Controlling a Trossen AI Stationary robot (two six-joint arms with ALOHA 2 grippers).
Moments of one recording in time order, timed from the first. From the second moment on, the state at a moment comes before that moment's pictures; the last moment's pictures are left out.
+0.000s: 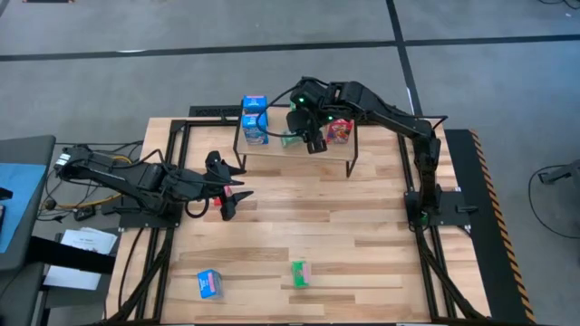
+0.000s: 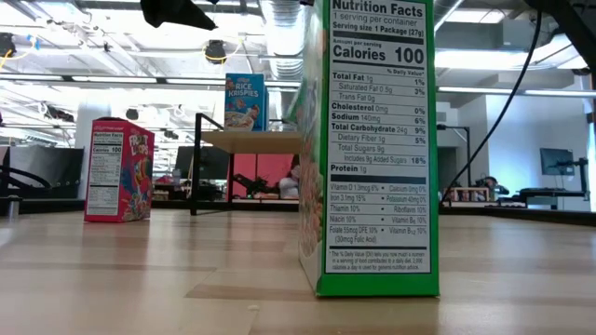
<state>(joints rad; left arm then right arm) -0.26 0.98 0.92 -0.38 -0.60 -0.23 -0.33 1.97 2.26 -1.24 0.09 -0.66</state>
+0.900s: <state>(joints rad) -0.26 0.98 0.92 -0.38 -0.60 -0.23 -0.23 1.97 2.28 -1.20 0.16 -0.64</state>
